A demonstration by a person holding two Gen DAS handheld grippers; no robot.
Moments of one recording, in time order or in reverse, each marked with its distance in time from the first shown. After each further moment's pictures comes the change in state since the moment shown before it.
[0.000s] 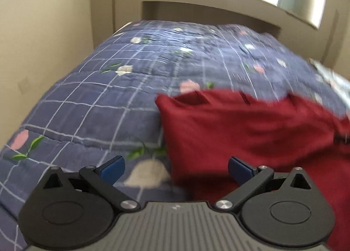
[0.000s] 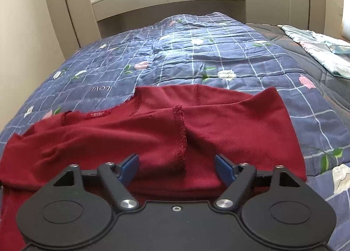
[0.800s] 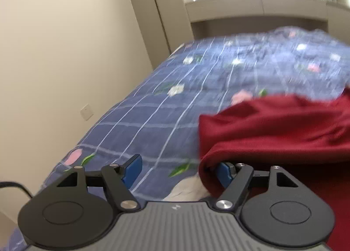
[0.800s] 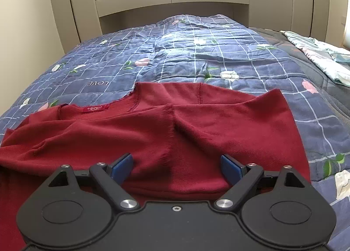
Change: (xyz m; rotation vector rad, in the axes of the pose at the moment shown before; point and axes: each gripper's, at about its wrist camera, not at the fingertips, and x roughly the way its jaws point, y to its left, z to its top) left arm 0.018 -0.031 0.000 0.026 -0.096 0.443; right arm 0.010 0.003 -0.005 -0.047 -0.017 -0.018
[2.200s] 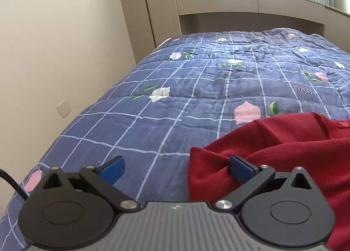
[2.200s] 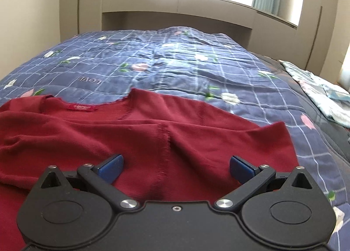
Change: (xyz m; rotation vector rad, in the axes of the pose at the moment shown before) left arm 0.082 0.002 0.039 -0.047 0.016 -0.125; right arm 0.025 0.018 0.005 -0.146 -0.074 -0.120
